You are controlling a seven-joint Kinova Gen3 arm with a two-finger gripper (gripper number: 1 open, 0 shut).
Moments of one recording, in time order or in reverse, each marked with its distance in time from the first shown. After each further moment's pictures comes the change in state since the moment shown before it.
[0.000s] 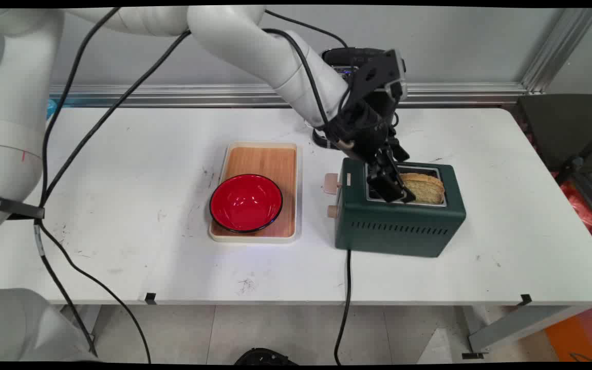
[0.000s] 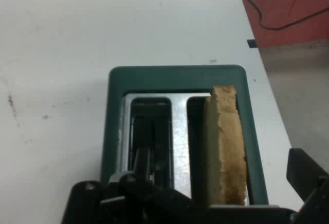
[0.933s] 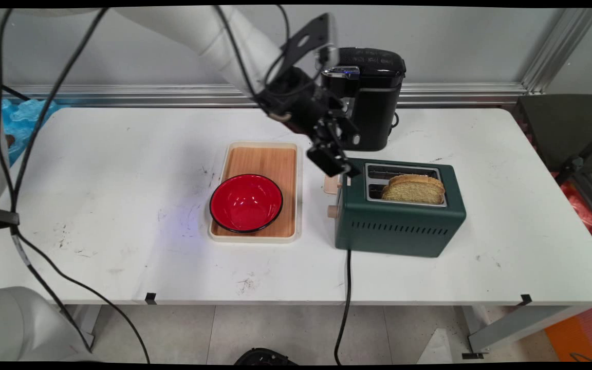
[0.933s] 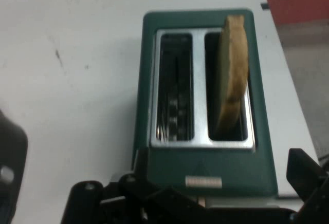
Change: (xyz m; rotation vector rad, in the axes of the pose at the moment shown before) arm -0.037 0.000 -0.095 0.061 -0.039 0.012
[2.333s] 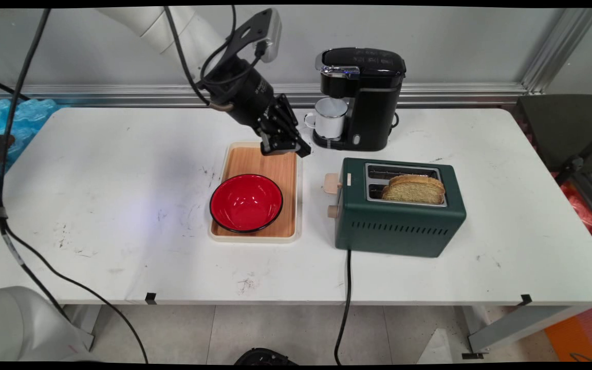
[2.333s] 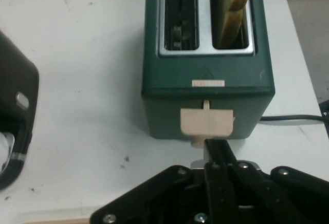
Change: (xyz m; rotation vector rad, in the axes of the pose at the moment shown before) arm -0.037 -0.014 -0.051 -0.014 -0.100 0.014
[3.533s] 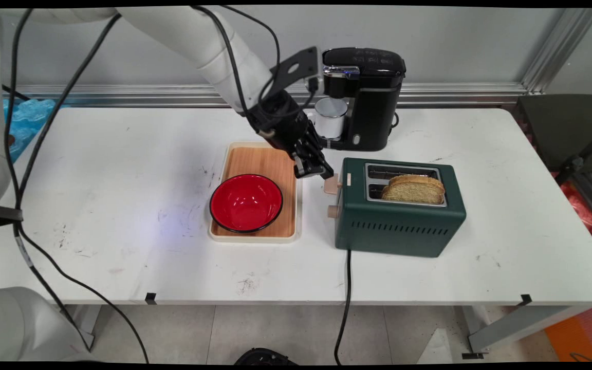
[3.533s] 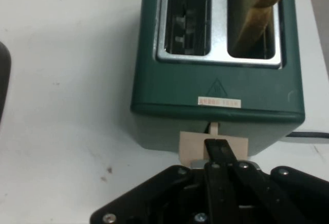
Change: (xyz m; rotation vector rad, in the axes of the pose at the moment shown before) arm 0.020 0.003 0.072 -0.006 -0.068 -0.074
